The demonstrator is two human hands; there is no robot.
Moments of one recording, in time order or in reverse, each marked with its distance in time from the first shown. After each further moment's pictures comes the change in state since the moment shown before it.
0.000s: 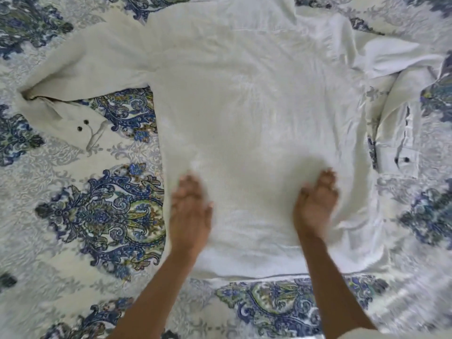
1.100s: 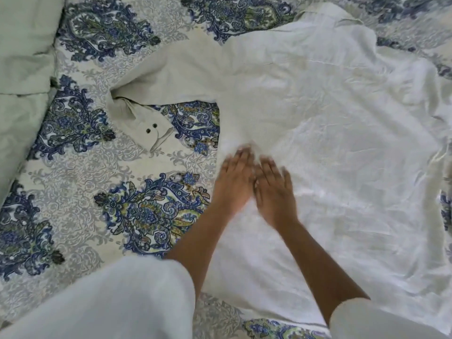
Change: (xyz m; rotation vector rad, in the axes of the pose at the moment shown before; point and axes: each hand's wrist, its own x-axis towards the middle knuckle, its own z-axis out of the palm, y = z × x) left_hand 0.116 -0.029 -0.026 -0.079 -0.038 0.120; right_hand -0.005 -0.148 0.072 -0.254 -0.244 -0.949
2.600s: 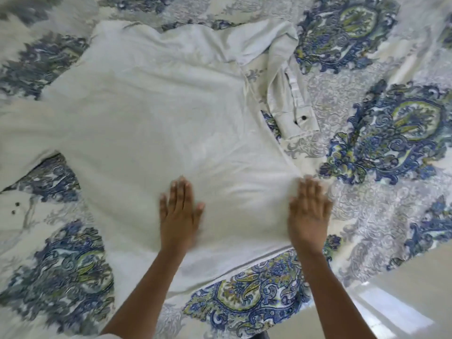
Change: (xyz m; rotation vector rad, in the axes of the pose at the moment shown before) left_hand -0.067 0.132 0.062 0.157 -0.055 0.233; right_hand -0.278 0.156 -0.019 0.113 0.174 1.065
